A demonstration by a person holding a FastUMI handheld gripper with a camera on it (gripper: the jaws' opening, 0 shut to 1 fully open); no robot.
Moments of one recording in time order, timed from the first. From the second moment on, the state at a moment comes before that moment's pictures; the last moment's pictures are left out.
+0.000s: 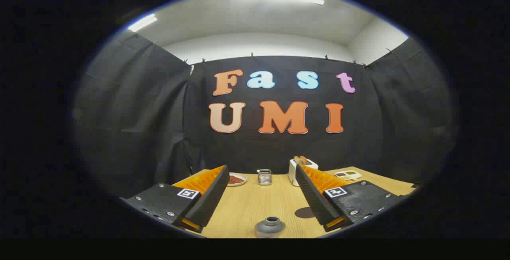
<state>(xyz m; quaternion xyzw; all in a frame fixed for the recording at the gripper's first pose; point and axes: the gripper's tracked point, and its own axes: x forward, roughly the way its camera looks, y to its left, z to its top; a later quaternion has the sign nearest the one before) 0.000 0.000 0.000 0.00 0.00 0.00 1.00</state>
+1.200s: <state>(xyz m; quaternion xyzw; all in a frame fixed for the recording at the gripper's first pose) 0.010 -0.022 -0.023 -0.02 -0.02 0.02 1.00</state>
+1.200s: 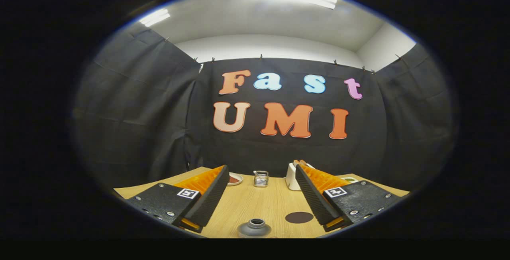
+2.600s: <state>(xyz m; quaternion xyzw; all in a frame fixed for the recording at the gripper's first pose) -0.042 -0.018 -0.238 0.00 0.15 0.00 0.99</state>
